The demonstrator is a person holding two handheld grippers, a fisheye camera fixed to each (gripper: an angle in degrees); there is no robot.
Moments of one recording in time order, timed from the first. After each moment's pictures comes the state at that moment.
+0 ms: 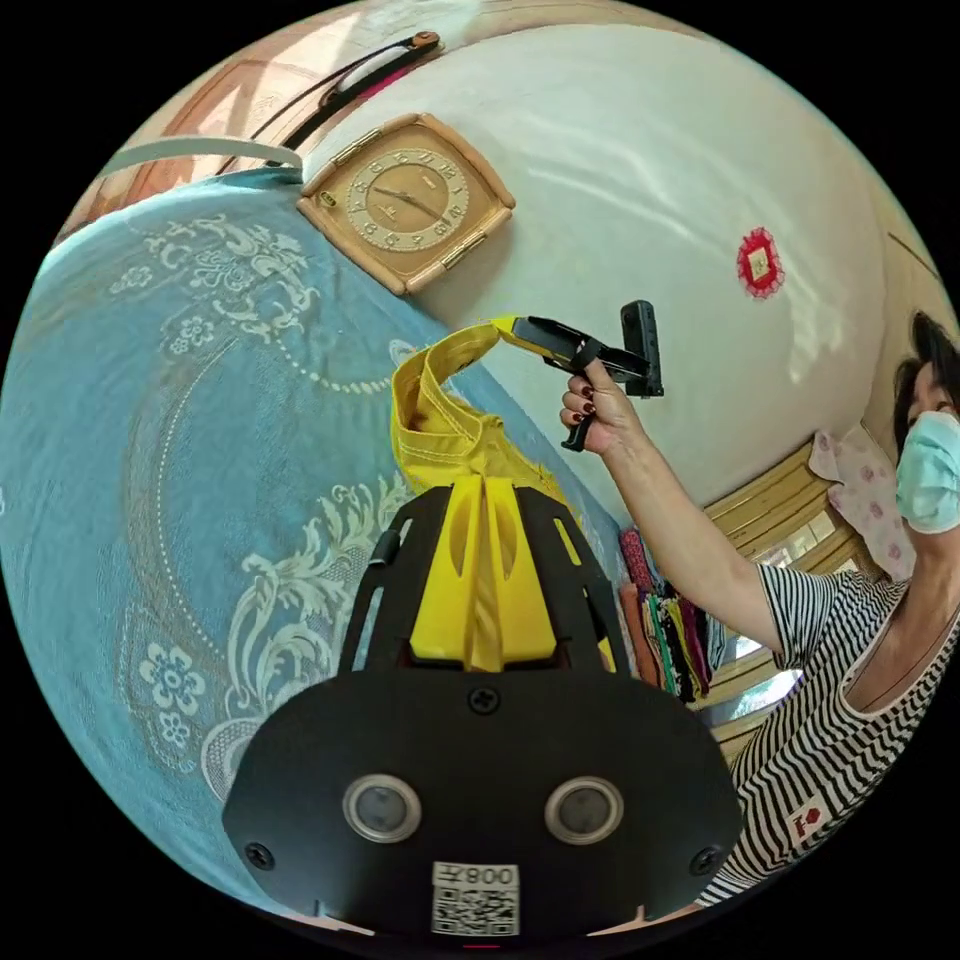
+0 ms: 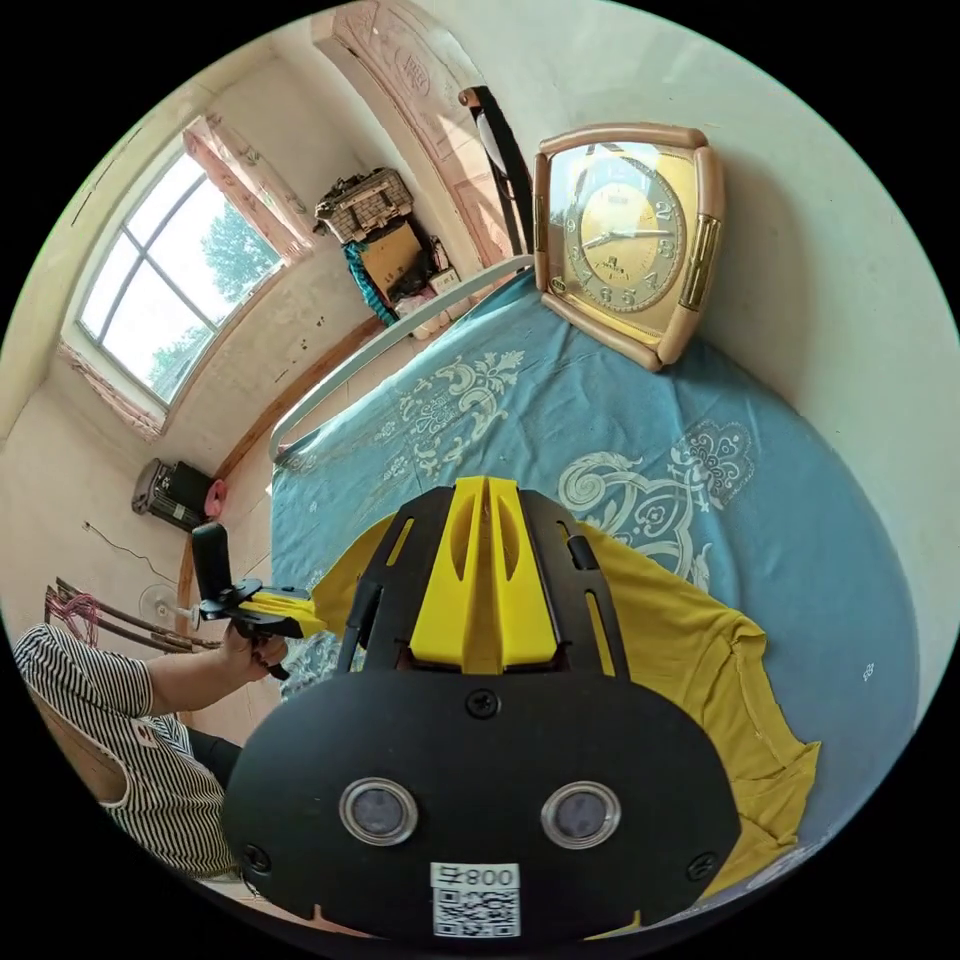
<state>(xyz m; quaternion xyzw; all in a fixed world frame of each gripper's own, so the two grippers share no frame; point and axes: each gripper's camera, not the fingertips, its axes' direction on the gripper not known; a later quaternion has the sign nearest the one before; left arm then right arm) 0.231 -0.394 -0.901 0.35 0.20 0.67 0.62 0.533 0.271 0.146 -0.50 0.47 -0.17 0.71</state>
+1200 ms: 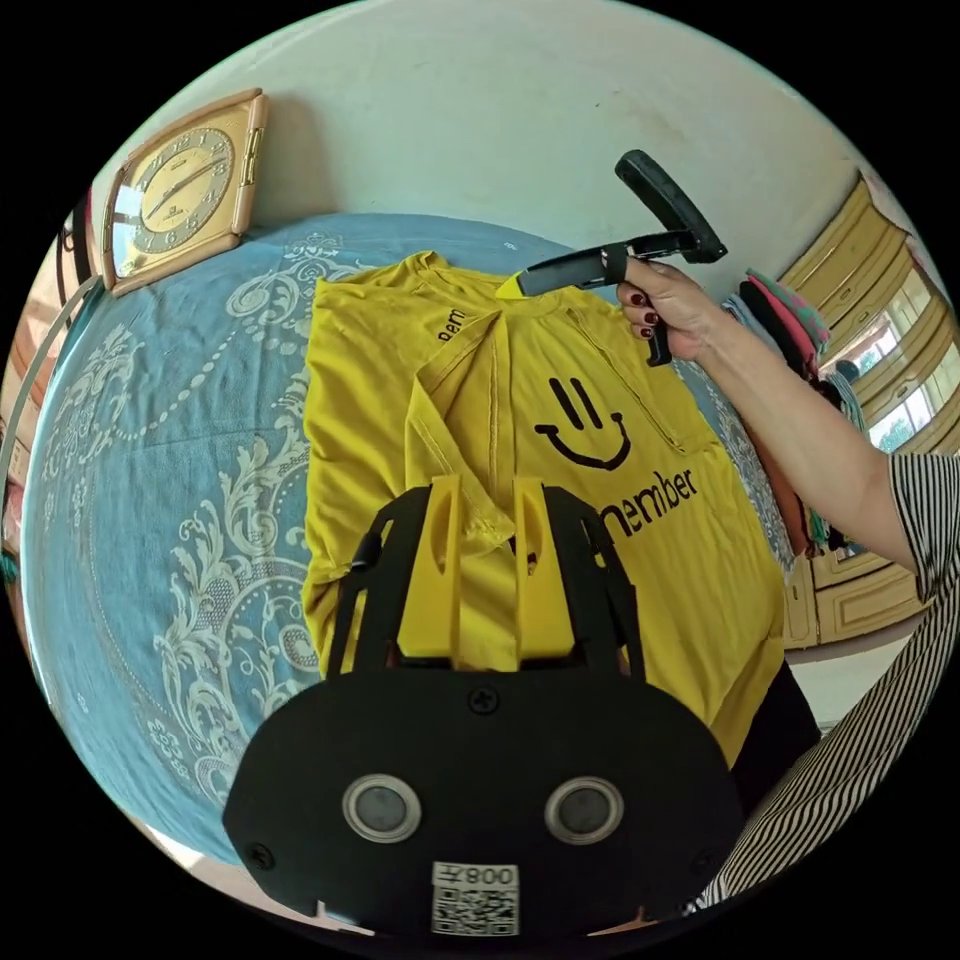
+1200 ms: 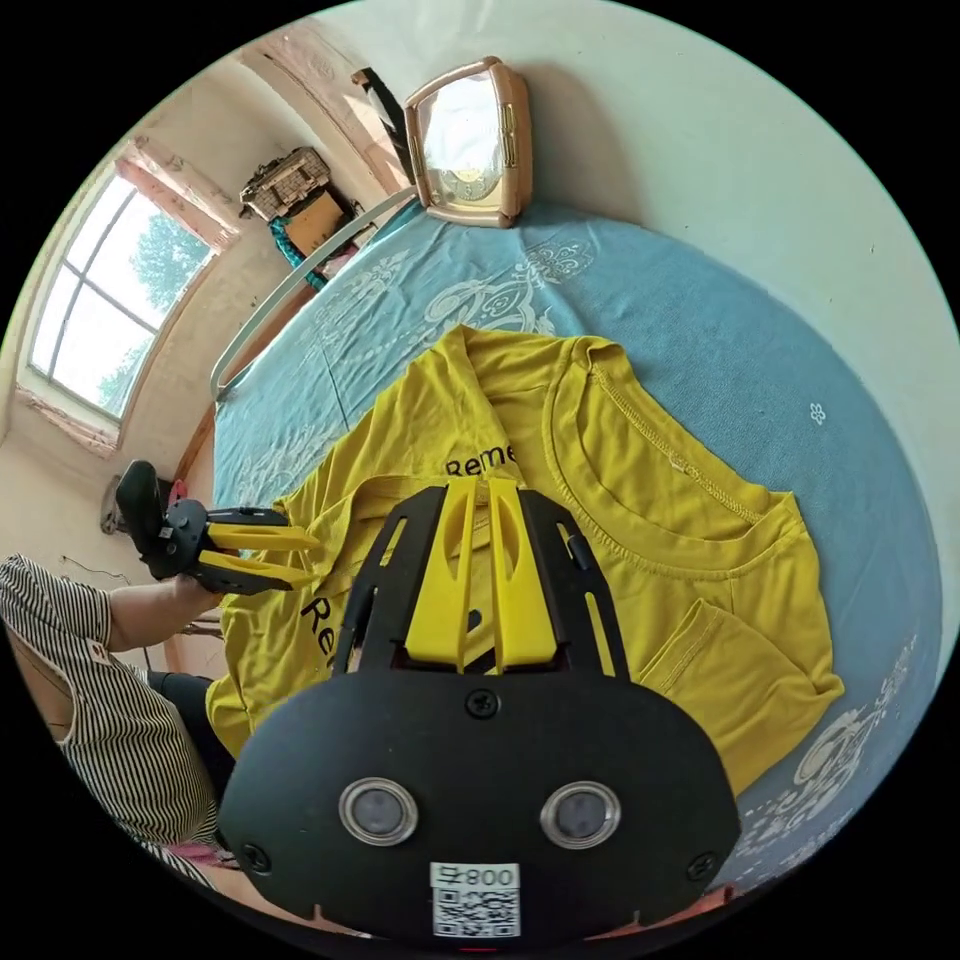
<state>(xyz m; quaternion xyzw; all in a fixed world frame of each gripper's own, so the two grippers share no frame) 0.480 -0.190 -0.621 0.35 -0.17 0.74 0.55 0.535 0.267 -0.148 -0.49 0.56 -0.12 0.66</state>
